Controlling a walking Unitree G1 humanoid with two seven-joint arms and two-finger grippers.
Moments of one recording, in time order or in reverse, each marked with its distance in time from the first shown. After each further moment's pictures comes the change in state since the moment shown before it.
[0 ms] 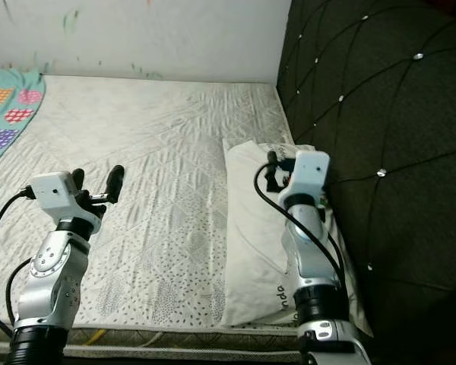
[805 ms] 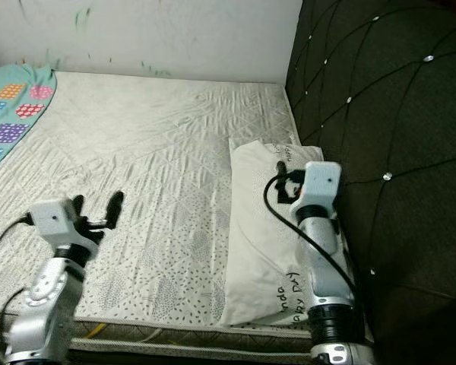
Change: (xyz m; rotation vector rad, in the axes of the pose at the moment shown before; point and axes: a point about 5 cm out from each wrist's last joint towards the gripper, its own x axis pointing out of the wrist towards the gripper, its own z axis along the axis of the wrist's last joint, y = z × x) left arm -0.032 0.006 -0.014 0.002 0.078 0.017; right arm -0.019 -0.024 -0.002 -0.069 0.006 -0.010
